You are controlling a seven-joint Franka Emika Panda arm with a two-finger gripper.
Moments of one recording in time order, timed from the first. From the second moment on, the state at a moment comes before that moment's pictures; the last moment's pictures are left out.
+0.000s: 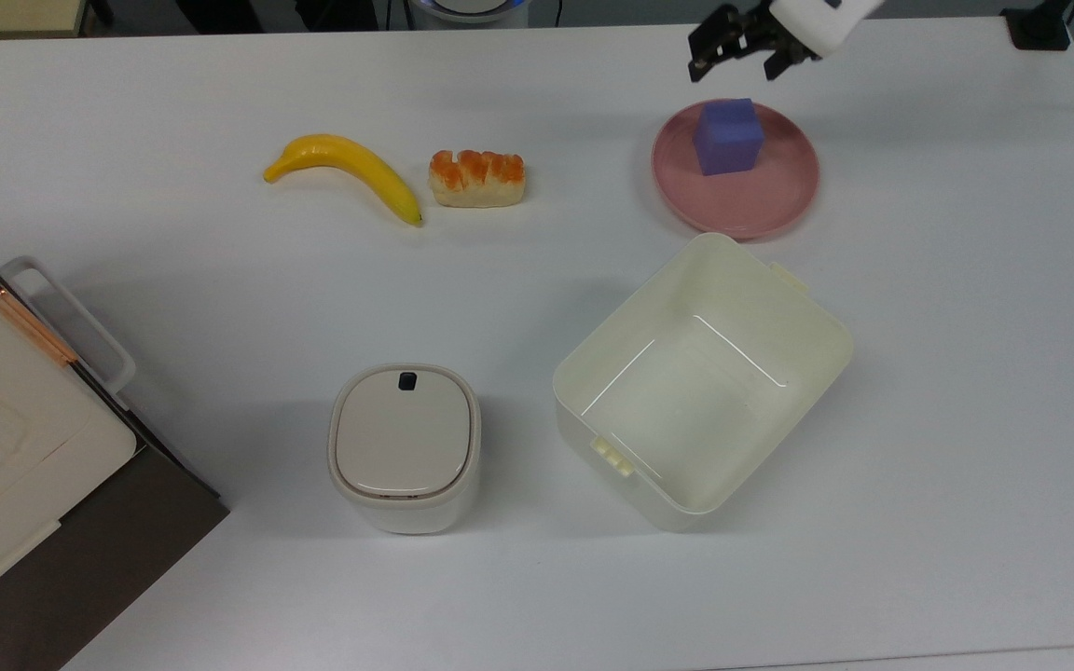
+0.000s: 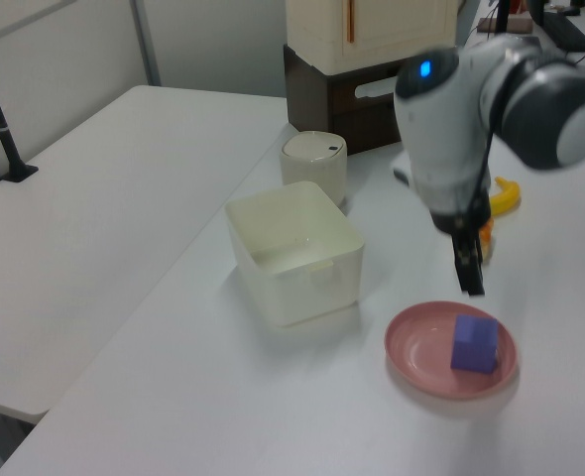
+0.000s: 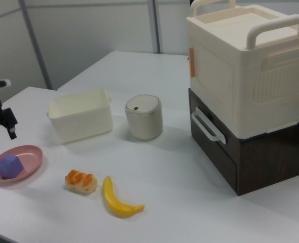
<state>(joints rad) 0.23 0.26 0.50 -1.71 -0.24 1.58 0.55</state>
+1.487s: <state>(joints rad) 0.28 0.42 0.50 -1.69 -0.28 1.57 0.63</state>
